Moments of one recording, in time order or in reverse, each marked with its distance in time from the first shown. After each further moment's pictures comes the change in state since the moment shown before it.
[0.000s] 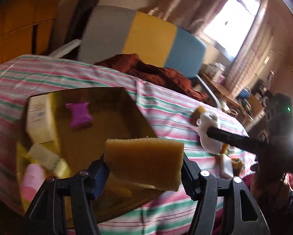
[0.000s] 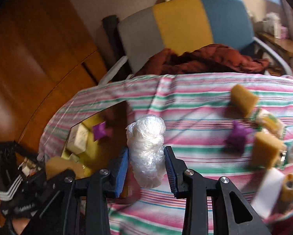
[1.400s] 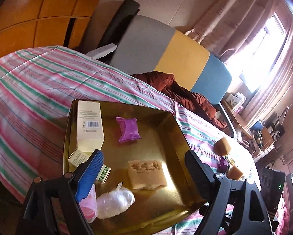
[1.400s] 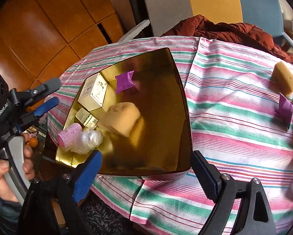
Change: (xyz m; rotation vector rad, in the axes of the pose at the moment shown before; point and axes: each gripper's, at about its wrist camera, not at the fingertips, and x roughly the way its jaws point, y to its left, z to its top) left arm -0.024 0.078 0.018 -0.182 -0.094 0.070; right arm 0.065 0.066 -0.060 -0.105 0.209 0.027
